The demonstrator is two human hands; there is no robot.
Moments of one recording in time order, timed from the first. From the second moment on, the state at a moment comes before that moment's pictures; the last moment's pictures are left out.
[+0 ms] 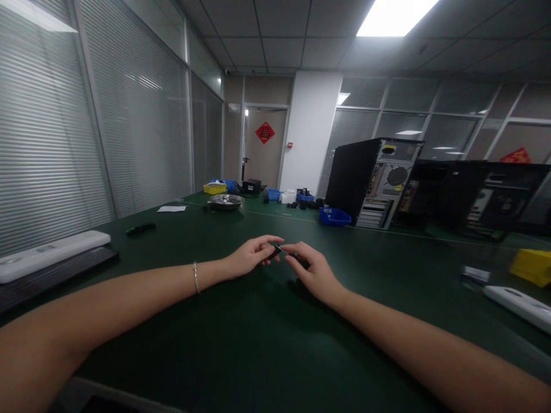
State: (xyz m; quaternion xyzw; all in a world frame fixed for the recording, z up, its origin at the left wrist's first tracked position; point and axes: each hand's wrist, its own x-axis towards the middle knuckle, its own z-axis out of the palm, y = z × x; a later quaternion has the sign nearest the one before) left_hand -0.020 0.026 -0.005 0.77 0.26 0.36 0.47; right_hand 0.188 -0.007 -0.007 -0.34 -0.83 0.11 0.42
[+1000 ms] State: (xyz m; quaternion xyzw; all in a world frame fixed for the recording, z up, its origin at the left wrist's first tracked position) left_hand -0.022 0.023 0.000 0.76 0.27 0.43 0.41; right_hand 0.191 -0.004 -0.009 -0.35 -0.84 0.05 0.41
